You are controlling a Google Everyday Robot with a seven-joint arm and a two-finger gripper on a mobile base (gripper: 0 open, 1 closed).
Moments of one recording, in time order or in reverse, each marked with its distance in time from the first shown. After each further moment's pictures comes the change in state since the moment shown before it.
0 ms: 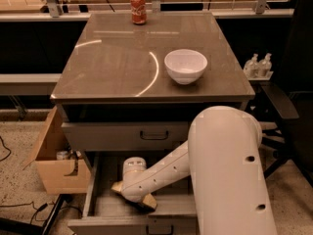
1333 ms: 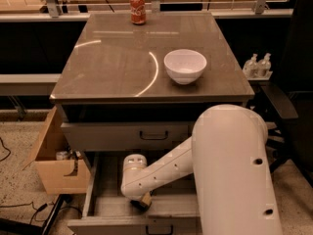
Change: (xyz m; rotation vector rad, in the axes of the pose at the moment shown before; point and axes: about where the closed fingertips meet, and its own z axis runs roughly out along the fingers) arm 0.001 -0.003 -0.016 -0.002 -0.001 0.000
